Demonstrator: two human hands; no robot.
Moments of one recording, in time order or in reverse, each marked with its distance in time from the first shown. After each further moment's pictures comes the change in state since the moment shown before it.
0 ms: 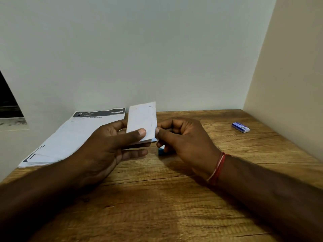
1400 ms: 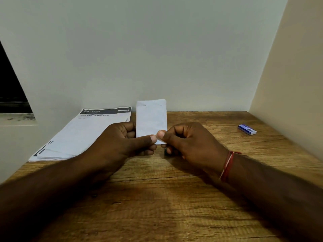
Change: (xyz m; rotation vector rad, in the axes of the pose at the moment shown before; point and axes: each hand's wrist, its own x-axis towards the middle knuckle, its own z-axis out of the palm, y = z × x) left_hand -0.005 -0.005 0.002 0.173 0.031 0.067; right_hand 0.003 0.002 -0.007 -0.322 -0.134 0.003
